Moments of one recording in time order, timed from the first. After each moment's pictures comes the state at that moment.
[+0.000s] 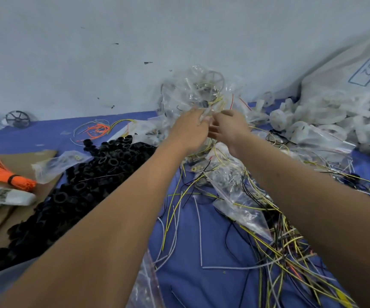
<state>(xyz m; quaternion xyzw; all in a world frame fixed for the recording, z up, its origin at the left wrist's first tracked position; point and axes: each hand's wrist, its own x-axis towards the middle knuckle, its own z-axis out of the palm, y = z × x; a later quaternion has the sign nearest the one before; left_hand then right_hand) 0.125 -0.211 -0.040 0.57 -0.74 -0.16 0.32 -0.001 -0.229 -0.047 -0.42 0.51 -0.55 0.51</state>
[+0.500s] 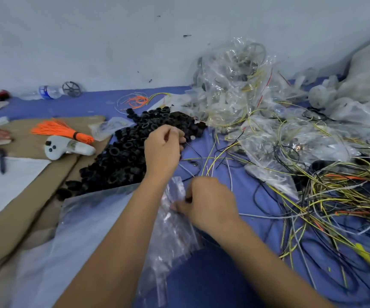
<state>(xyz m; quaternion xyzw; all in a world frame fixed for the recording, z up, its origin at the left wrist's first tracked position) 0.224 -0.069 -0.105 0.62 -0.48 -0.22 0.58 0.100 0.003 -0.124 -0.79 0.58 -0.14 0.17</state>
